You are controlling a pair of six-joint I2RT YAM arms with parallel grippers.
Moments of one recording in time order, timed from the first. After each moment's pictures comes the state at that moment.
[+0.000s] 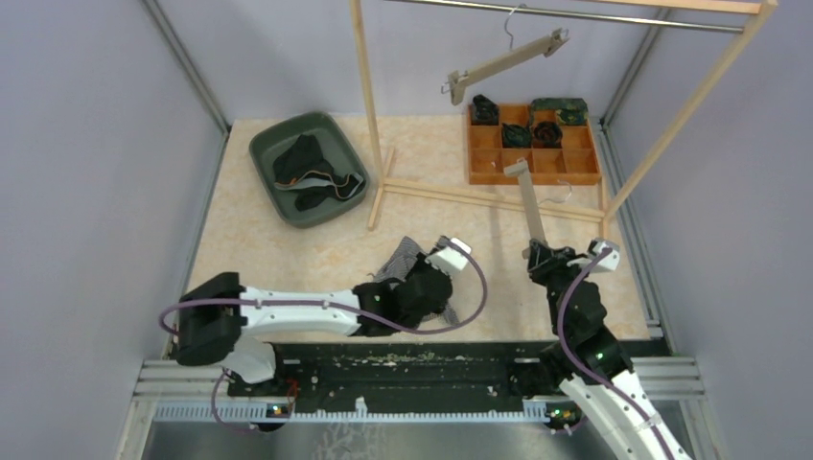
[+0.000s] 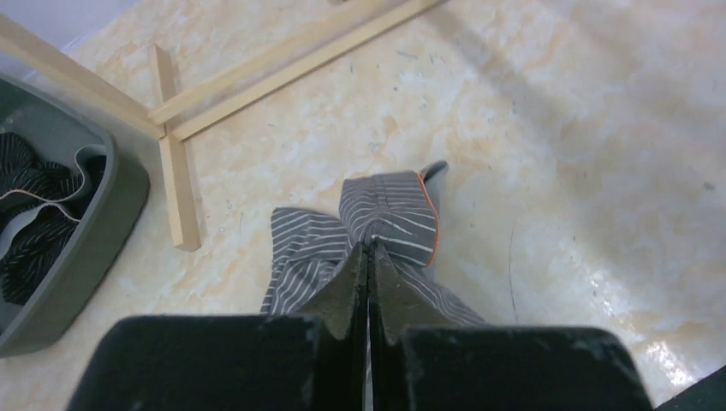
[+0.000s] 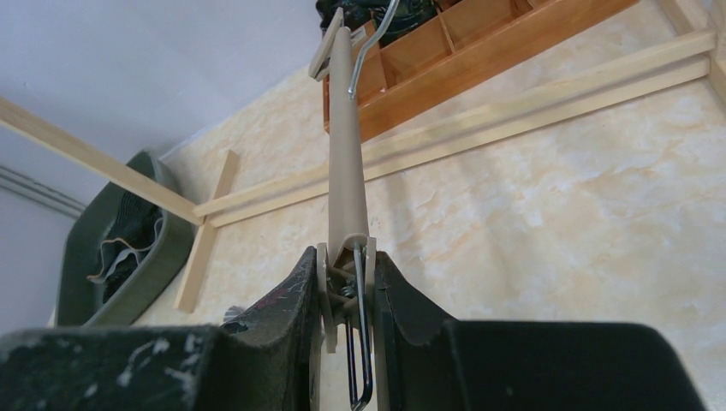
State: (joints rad) left arm -1.36 1.58 0.98 0.07 -0.87 -0.08; right arm 0.49 0.13 0.30 -0.26 0.54 0.59
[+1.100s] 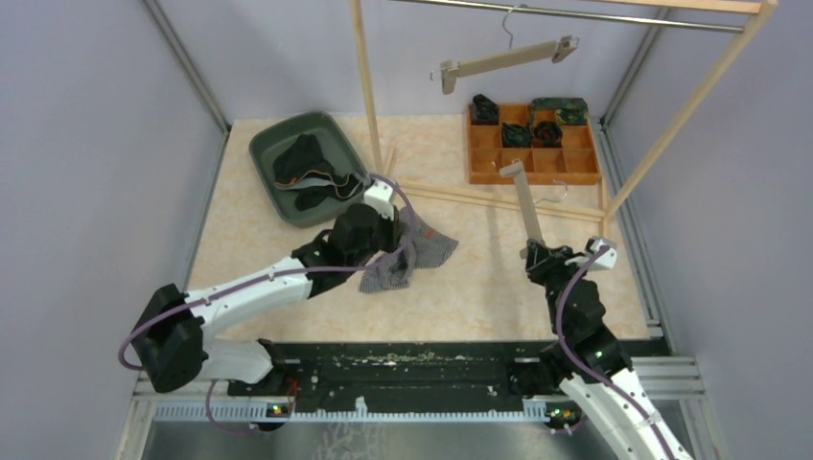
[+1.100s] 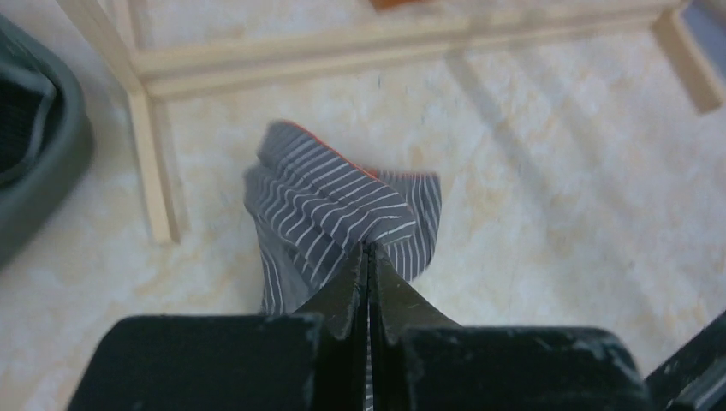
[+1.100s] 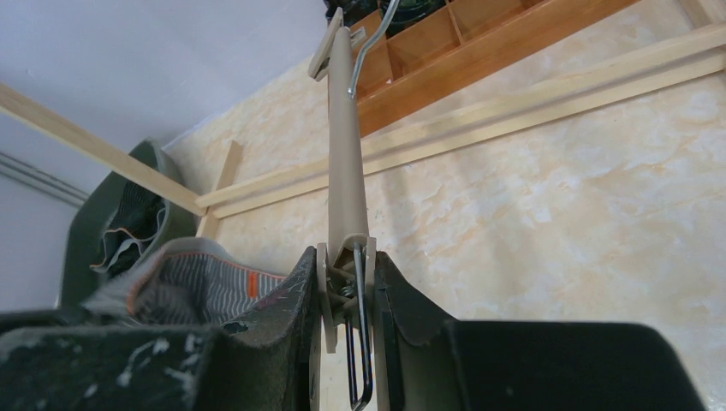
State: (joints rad) left arm -0.88 1.30 0.88 0.11 -0.30 -0.30; right arm 0.49 0.14 0.30 -0.25 0.52 0.59
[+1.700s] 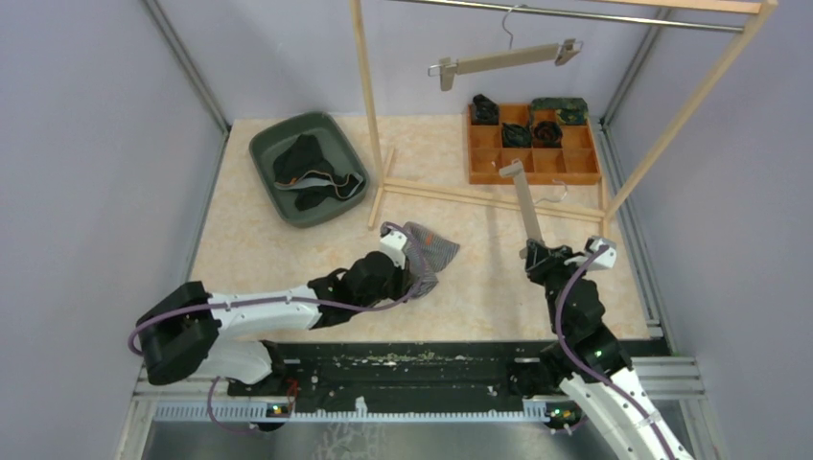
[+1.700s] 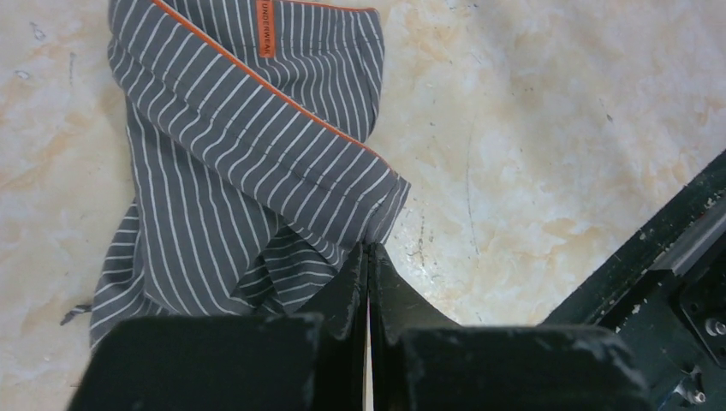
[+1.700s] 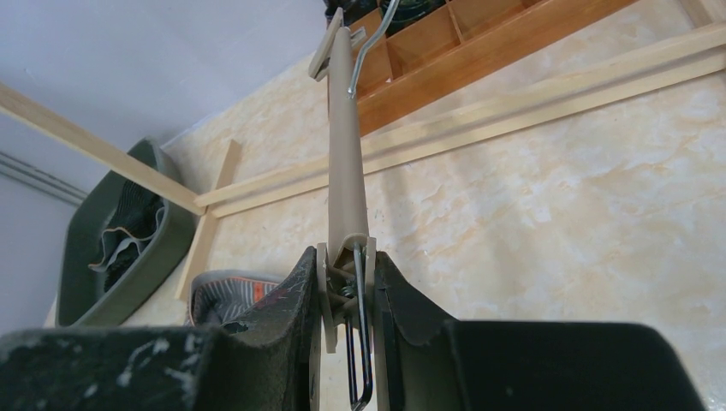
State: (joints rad) left arm -1.07 1.34 0.61 0.21 -0.27 -0.47; right arm 0.49 0.15 0.30 -0.25 0.52 0.59
